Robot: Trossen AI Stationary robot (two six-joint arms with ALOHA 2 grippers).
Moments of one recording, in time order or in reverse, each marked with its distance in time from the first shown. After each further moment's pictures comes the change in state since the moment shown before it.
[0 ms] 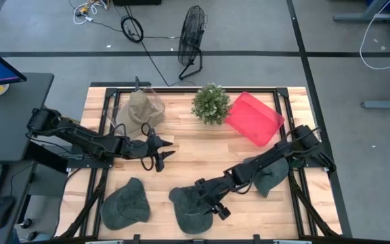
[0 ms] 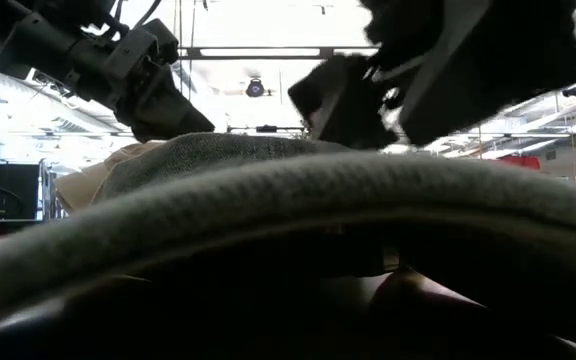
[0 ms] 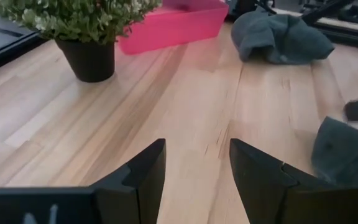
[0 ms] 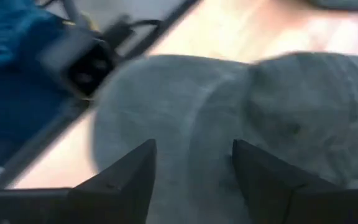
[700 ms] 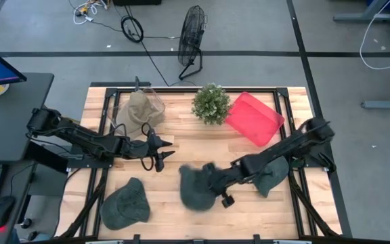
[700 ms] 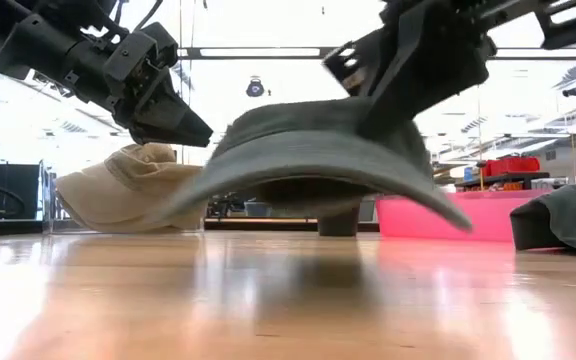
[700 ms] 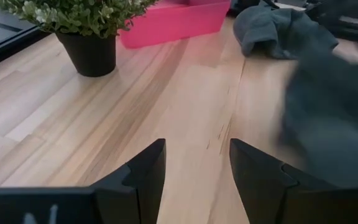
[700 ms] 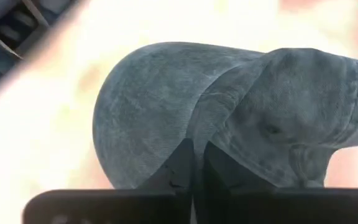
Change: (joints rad) left arm 0.000 -0.001 0.000 -0.021 0.000 -0.009; right arm -0.027 -0.211 -0.001 -0.357 0.257 -0.045
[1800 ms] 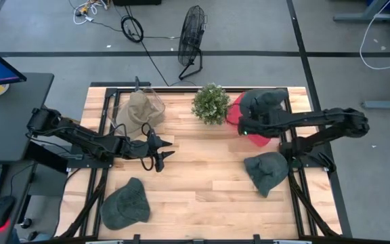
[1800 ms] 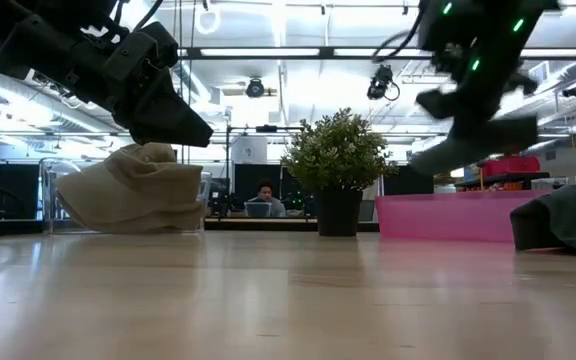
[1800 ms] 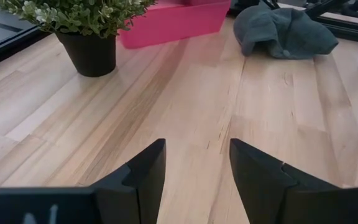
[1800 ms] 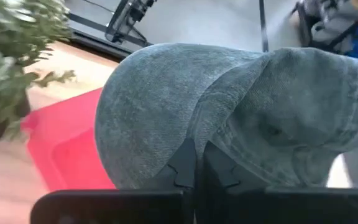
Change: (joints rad) left arm 0.000 0.000 0.000 0.000 0.000 0.001; right arm -0.513 -0.488 -0.238 -0.805 0.899 1.184
